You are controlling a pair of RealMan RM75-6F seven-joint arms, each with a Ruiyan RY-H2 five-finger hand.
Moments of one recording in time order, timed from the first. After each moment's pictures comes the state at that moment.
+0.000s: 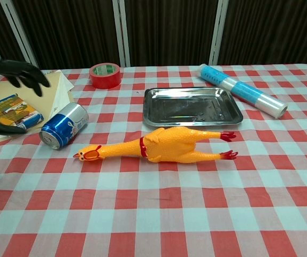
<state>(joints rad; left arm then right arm) -0.45 -1.25 -0.14 -1.78 1.51 1.07 0.22 0.07 -1.14 0.05 -1.57 -1.58 1.54 -0.03</state>
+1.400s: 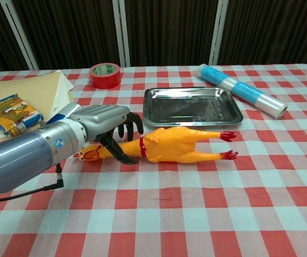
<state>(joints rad) -0.79 -1.84 -0.24 -1.36 0.98 0.92 0.59 0.04 -1.13 0.04 -1.54 -1.54 1.54 0.03</state>
